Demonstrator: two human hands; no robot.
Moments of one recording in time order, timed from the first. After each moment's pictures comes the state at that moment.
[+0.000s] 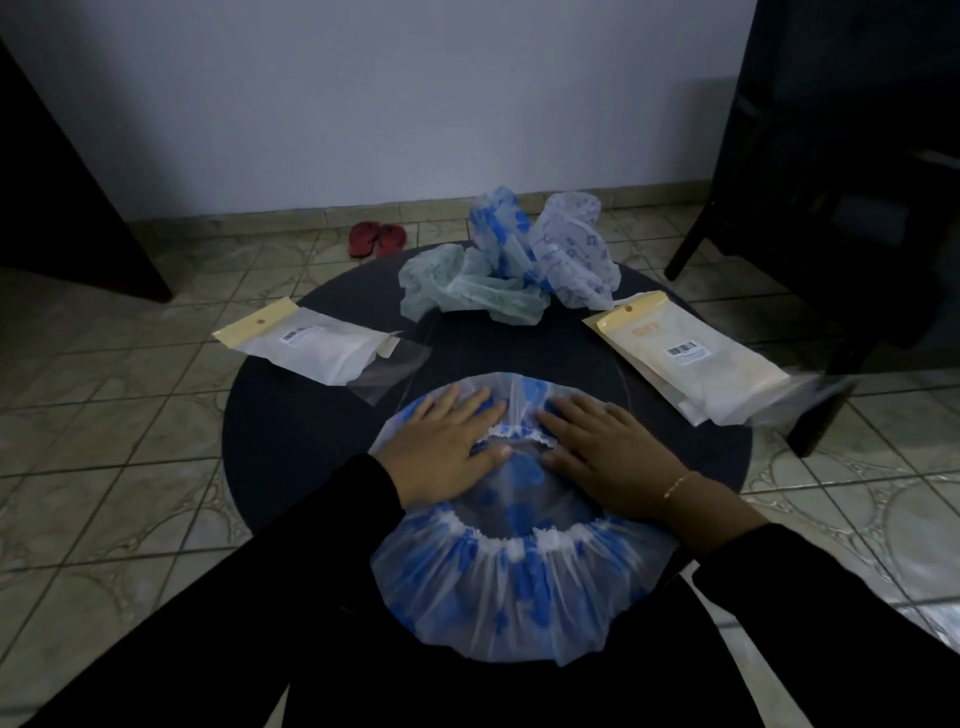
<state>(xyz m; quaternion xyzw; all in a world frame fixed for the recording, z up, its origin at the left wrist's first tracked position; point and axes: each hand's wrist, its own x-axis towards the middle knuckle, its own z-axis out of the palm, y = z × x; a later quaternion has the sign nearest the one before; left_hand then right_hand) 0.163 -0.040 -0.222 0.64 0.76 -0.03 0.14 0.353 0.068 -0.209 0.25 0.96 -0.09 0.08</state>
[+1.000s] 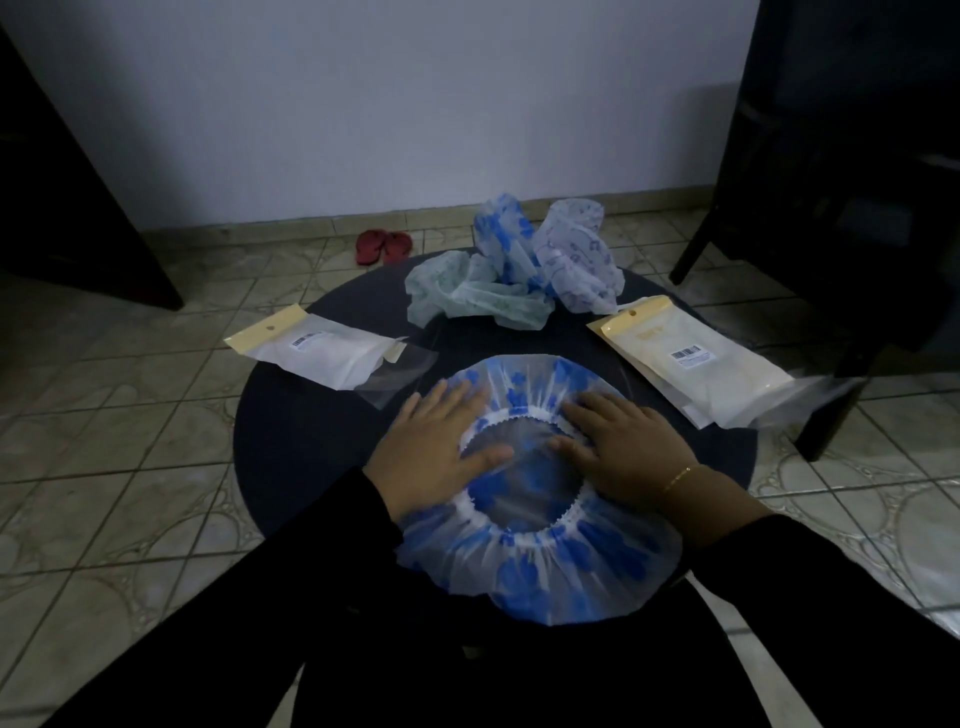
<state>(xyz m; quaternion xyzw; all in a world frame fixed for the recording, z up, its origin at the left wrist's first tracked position) 0.158 -0.056 -0.216 0.60 0.79 0.07 0.09 0.353 0.072 -0.206 0.35 0.93 -0.10 0.05</state>
